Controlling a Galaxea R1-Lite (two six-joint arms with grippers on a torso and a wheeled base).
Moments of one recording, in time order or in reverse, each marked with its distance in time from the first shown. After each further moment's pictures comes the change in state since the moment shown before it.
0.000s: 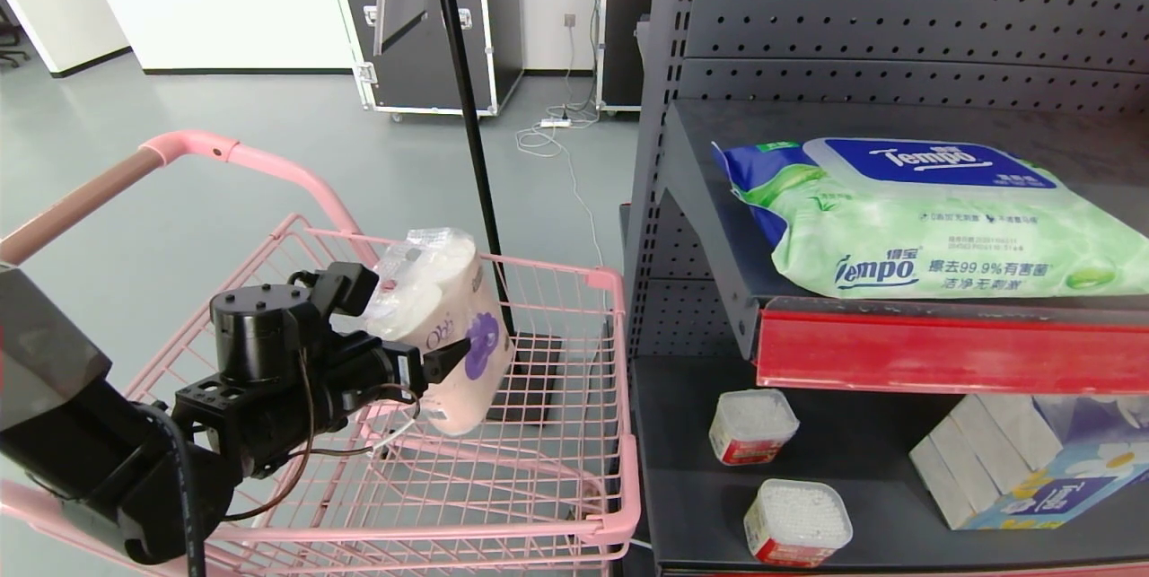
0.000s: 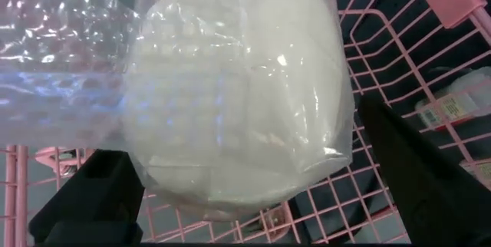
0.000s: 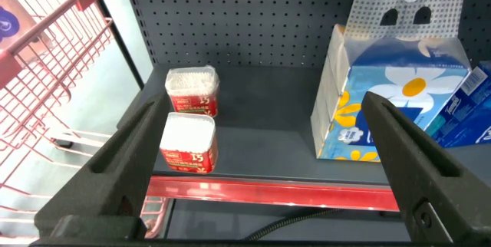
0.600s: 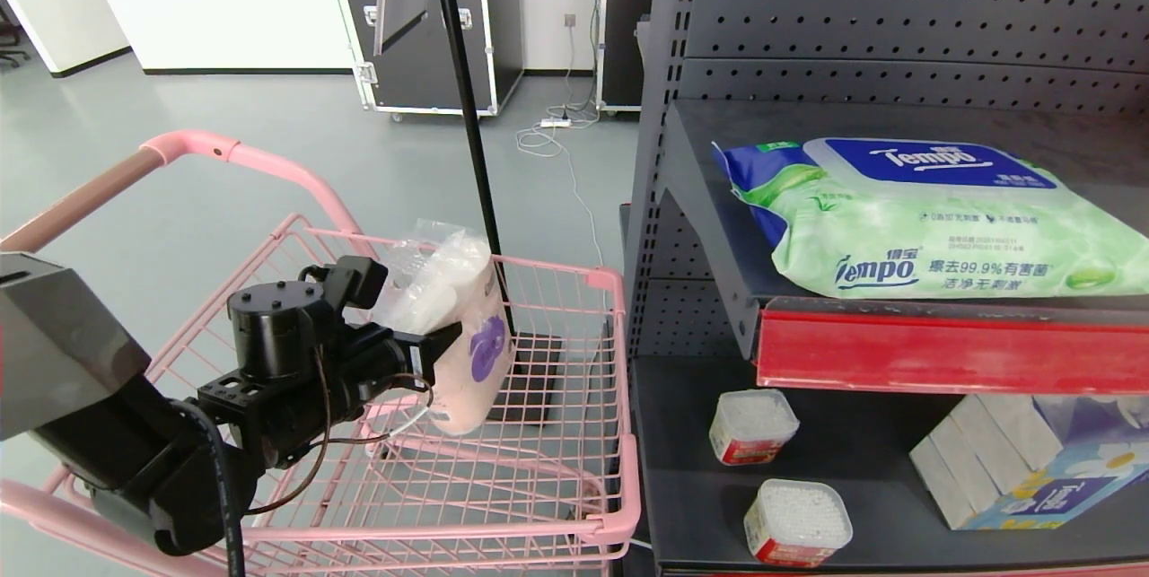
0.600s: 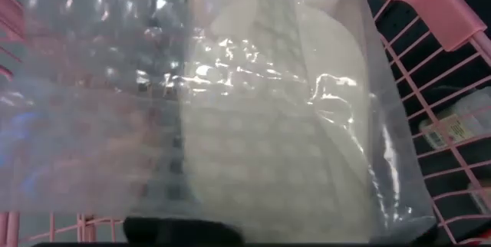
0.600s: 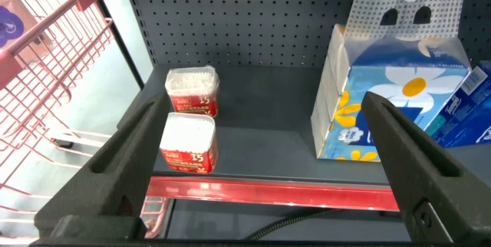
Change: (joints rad) left arm -0.018 0.054 -0.026 -0.081 0.036 -0.004; right arm 0.000 0.000 0.000 0.000 0.000 0.001
